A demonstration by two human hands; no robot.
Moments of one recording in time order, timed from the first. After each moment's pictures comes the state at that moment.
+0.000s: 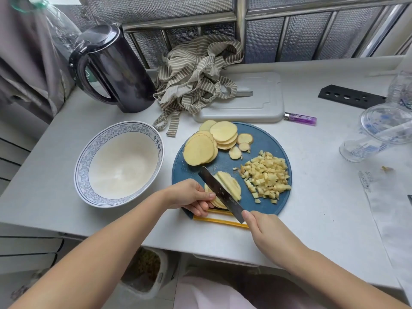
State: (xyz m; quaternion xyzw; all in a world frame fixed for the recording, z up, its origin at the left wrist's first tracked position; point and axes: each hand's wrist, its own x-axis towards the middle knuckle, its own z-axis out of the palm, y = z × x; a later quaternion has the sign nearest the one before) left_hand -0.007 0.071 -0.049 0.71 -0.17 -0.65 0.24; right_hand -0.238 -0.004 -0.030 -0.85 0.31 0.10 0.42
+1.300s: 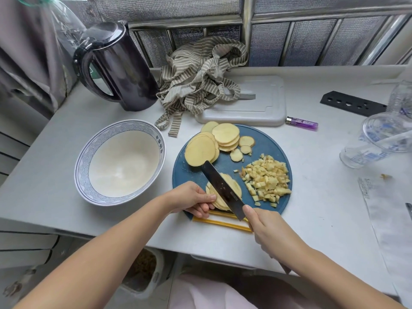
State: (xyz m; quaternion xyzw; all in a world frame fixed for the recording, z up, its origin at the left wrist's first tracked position) left_hand -0.013 0.078 -0.053 0.71 -0.16 -0.63 0.28; right_hand -0.232 -0.012 -0.016 -0.80 0.35 0.10 0.48
